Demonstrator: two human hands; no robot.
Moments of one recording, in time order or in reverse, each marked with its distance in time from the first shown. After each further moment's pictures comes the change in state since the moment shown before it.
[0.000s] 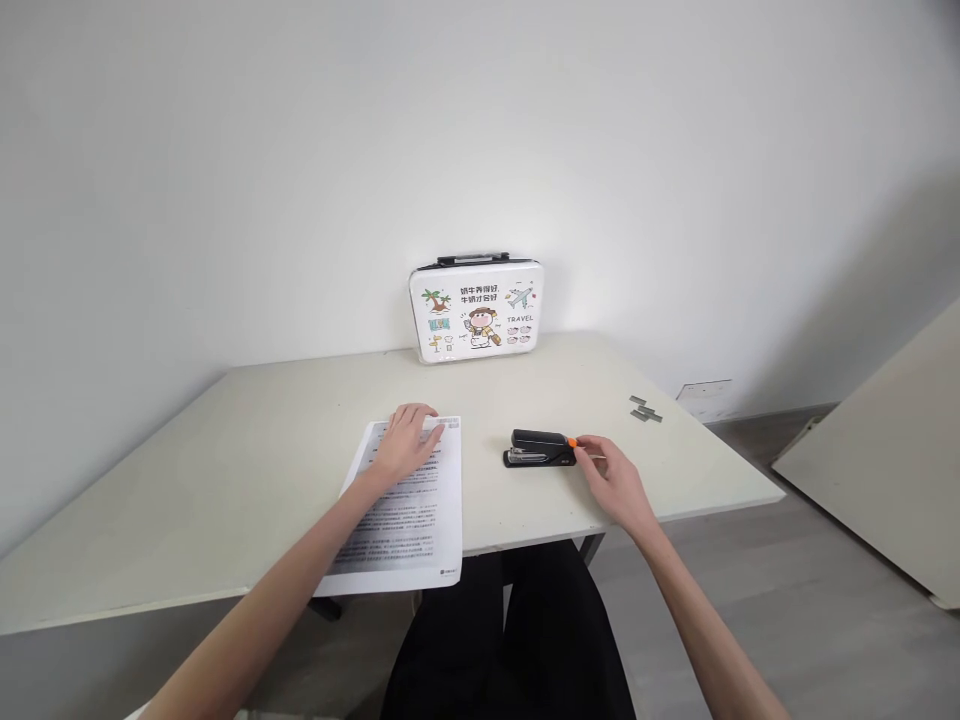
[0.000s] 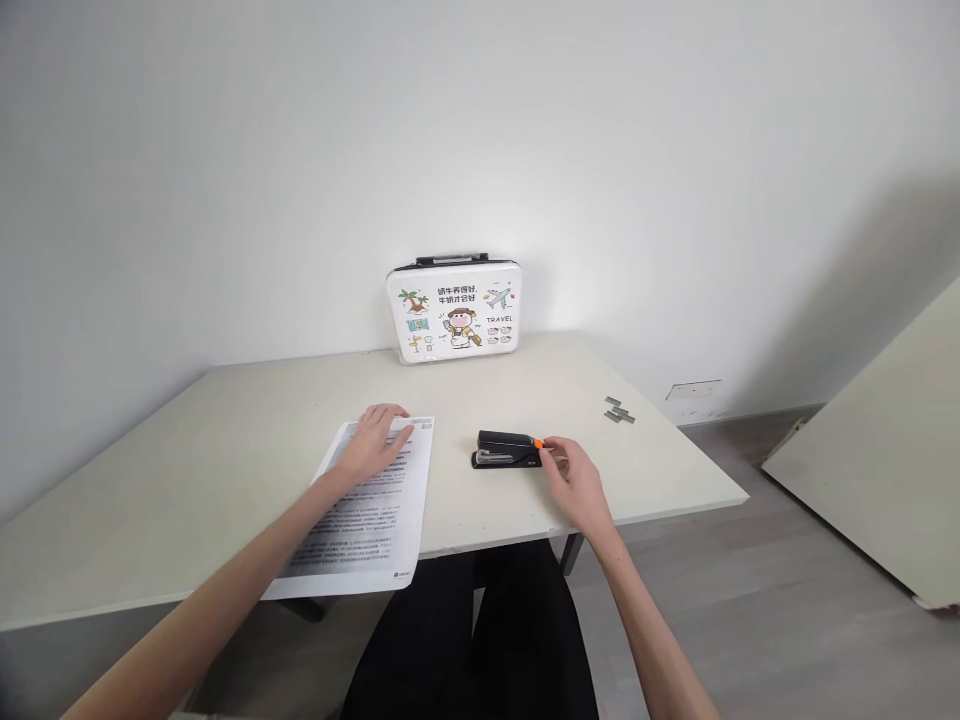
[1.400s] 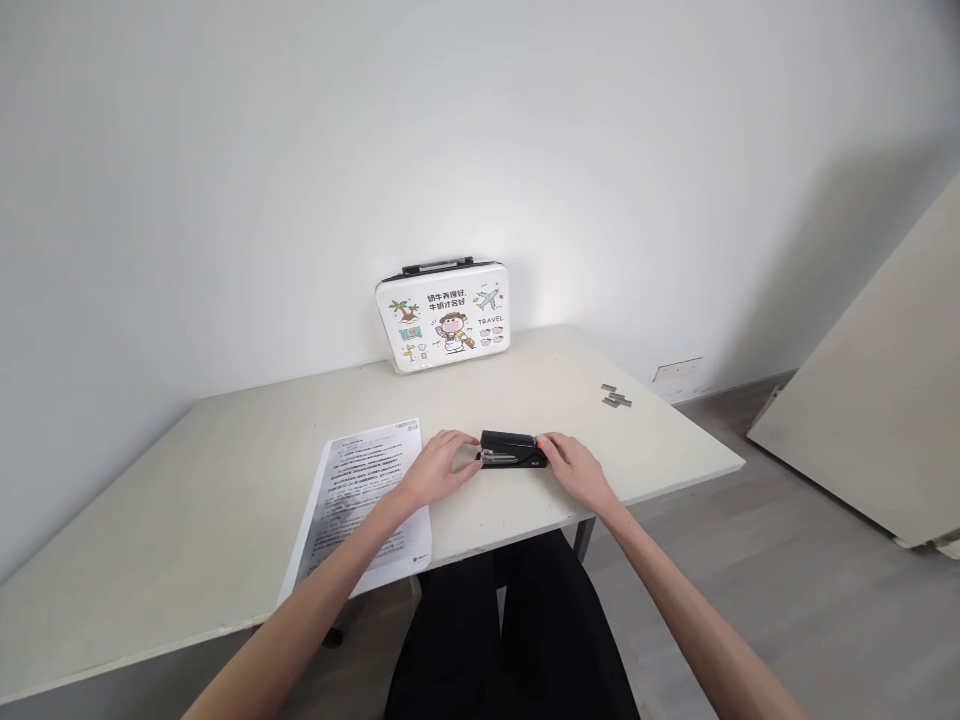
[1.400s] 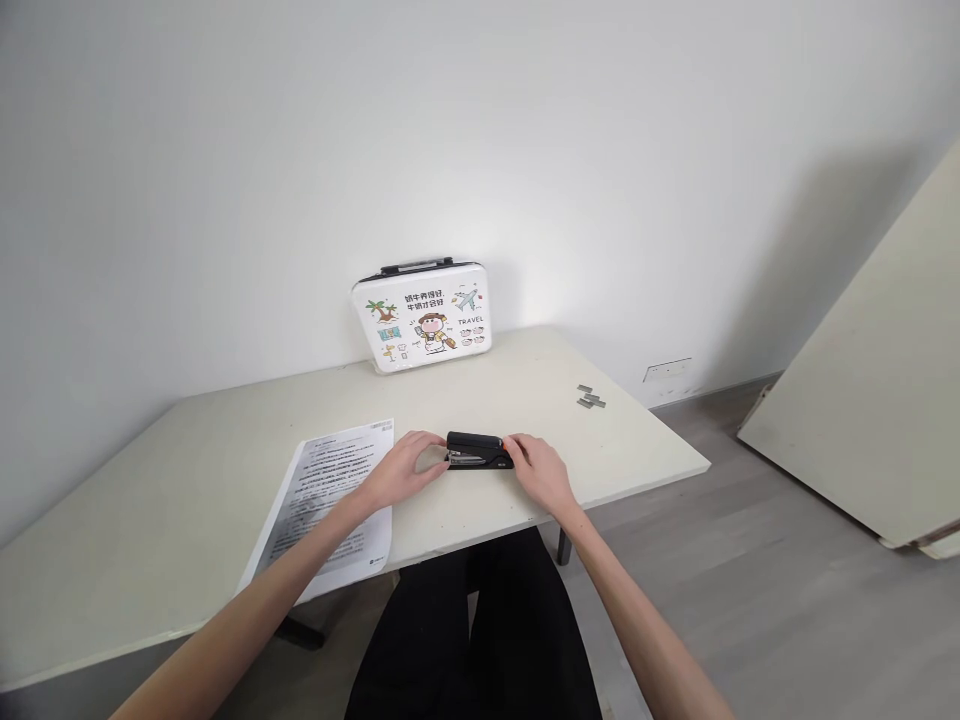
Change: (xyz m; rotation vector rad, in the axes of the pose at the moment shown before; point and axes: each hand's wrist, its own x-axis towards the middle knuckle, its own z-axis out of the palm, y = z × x) left_hand 0.011 0.092 0.010 -0.308 -0.220 0.231; right_hand 0.014 -0.017 0.005 -0.166 -0.113 0.003
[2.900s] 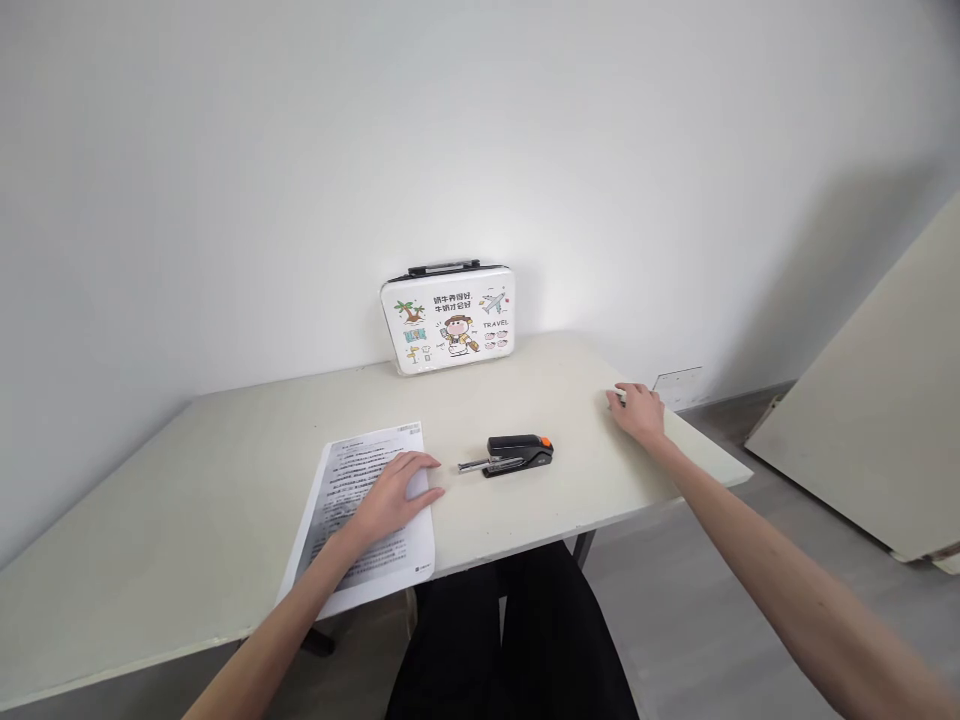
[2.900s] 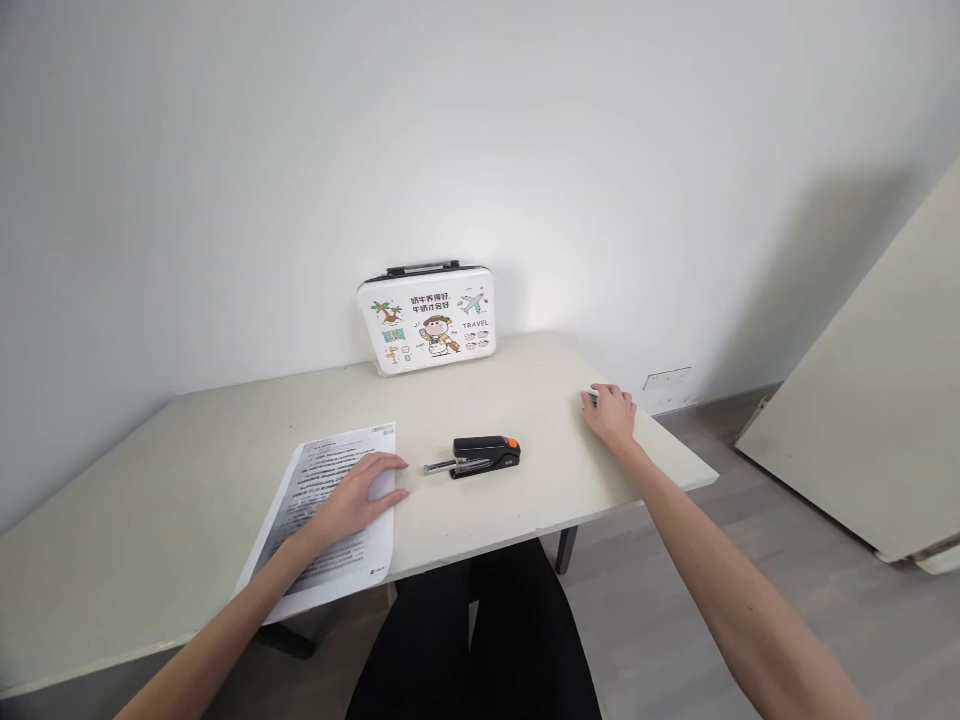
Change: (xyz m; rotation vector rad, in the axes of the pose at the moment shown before) left_hand -0.067 -0.037 -0.032 0.035 0.040 -0.069; right_hand 0.117 0.126 -0.070 -0.426 0.340 0.235
